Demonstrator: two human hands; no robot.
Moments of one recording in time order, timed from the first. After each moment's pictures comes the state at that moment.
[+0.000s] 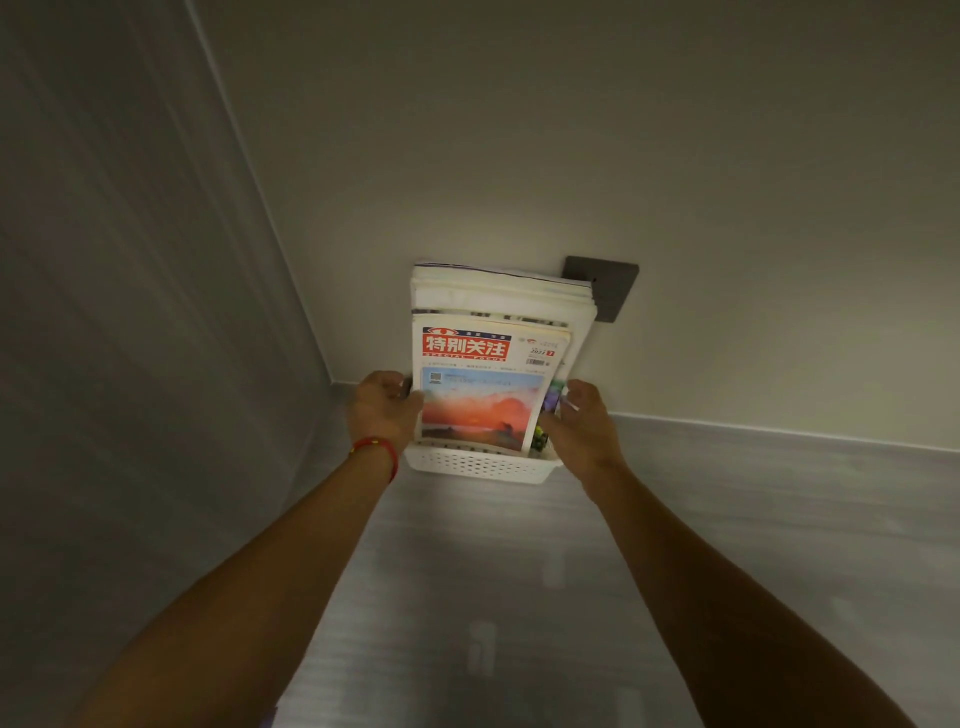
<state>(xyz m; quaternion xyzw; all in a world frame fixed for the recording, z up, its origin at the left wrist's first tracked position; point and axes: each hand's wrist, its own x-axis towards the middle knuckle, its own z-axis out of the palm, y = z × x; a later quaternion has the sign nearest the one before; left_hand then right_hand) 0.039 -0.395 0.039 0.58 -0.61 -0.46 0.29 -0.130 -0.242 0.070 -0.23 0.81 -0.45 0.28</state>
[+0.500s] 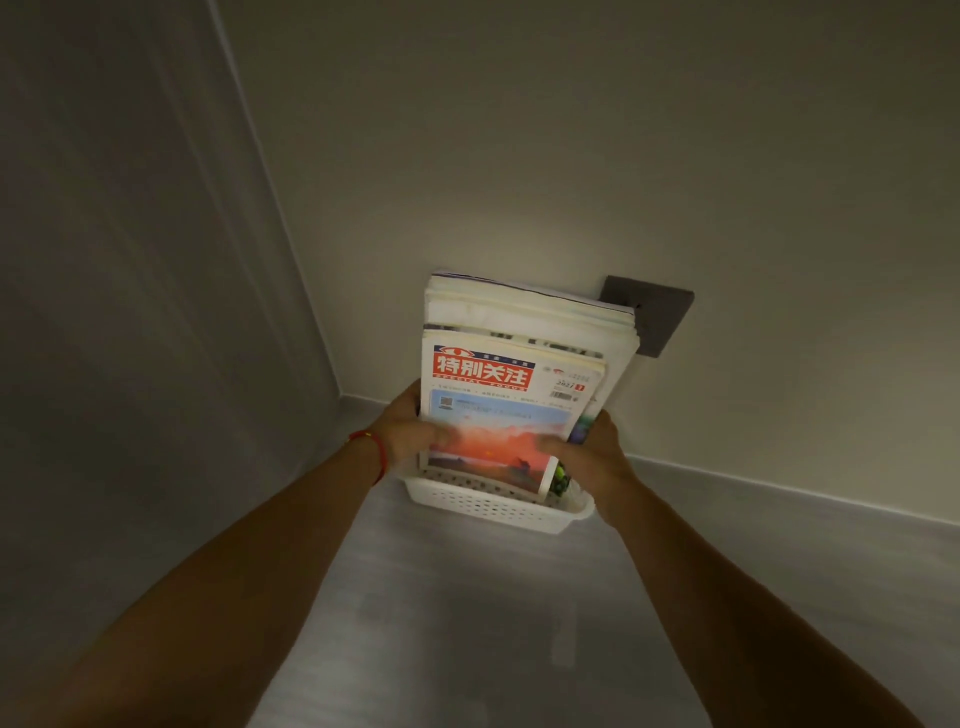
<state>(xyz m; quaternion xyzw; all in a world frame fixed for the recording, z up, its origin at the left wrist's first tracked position) 0.015 -0.431 0.014 0.42 -0.63 -0.63 0.16 -0.172 -0.282 0.028 -0.23 0.75 -0.51 0.36</state>
